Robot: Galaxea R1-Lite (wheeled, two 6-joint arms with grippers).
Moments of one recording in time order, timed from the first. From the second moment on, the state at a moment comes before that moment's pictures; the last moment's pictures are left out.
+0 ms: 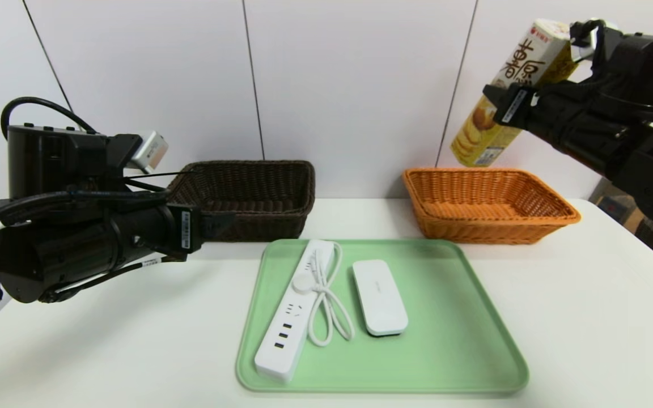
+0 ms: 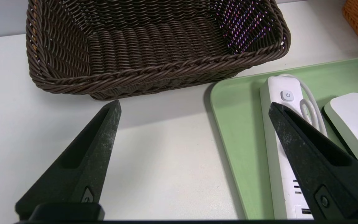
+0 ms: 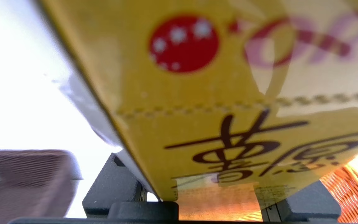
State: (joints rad) left arm -0.40 1.47 -0.83 -0.30 0.13 -0.12; right arm 0.21 1.75 -1.19 -0.68 -0.14 0.15
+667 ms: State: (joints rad) left arm -0.40 1.48 -0.83 -0.30 0.14 -0.12; right arm 0.12 1.98 -1.24 -0.69 -0.14 0.10
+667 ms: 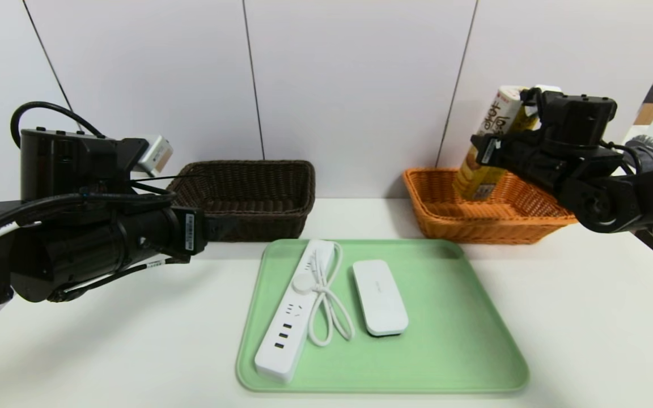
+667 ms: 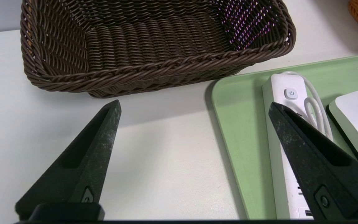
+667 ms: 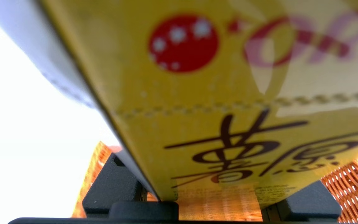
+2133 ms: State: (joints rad) left arm -0.40 1.53 -0.83 -0.34 0.14 -0.13; right arm 0.10 2.03 -1.22 -0.69 -0.13 0.05
